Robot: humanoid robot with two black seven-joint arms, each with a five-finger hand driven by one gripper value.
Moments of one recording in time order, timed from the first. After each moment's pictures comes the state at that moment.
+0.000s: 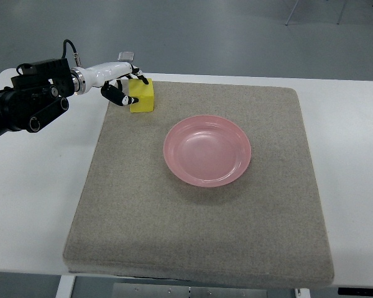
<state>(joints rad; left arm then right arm) -1.20 0.31 0.06 -0.48 1.11 -0.07 -0.36 0.03 0.00 -0.10 0.17 -0.04 -0.09 0.01</state>
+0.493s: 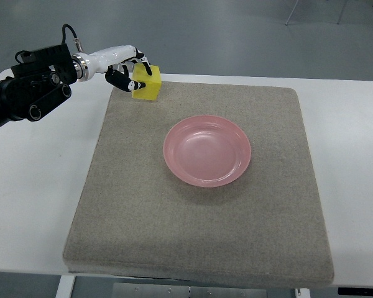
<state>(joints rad) -1.23 0.31 -0.01 -0.50 1.09 -0.07 -0.36 0.03 0.00 -0.10 0.17 -0.04 -0.09 0.01</state>
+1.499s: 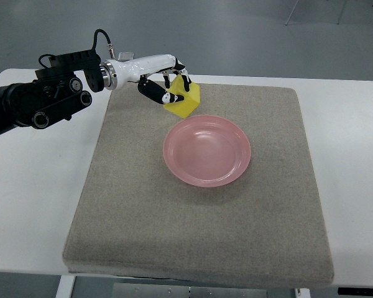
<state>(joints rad) -1.24 0.36 -0.06 -0.83 1.10 -0.08 -0.36 0.03 0.00 -0.10 0.17 -0.04 -0.09 0.01</state>
